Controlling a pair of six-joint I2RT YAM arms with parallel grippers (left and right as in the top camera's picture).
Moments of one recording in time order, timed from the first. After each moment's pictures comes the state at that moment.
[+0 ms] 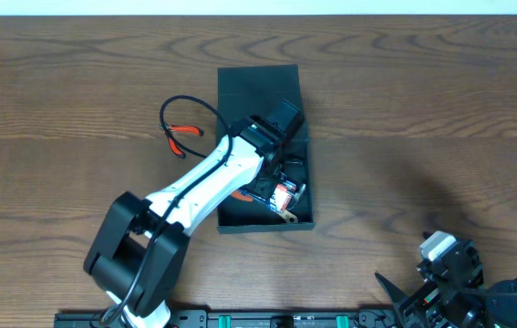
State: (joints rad) left arm -0.66 1.85 1.33 -0.91 0.04 -1.78; right arm 0.66 0.34 0.98 -1.25 0.02 0.00
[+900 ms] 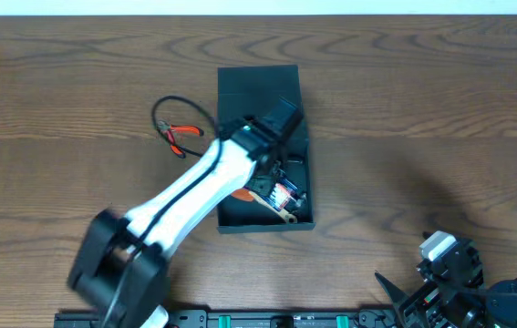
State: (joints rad) left arm -0.66 1.73 1.33 -0.92 0.02 -1.79; right arm 0.66 0.34 0.98 -1.25 0.02 0.00
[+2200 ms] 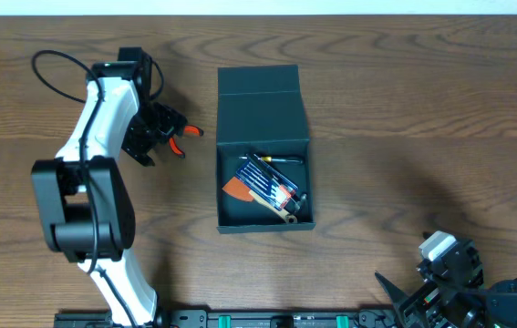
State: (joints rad) left arm 0.02 2.01 1.55 -1.16 0.11 -0.85; right arm 0.66 0.34 0.98 -1.25 0.02 0.00
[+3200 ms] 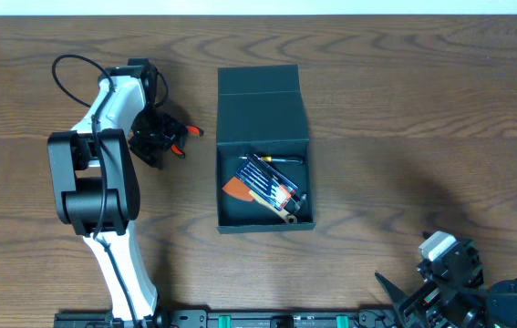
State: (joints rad) left arm 0.04 2.19 1.60 -1.13 0.13 -0.83; right arm 0.66 0.34 0.98 -1.25 0.02 0.00
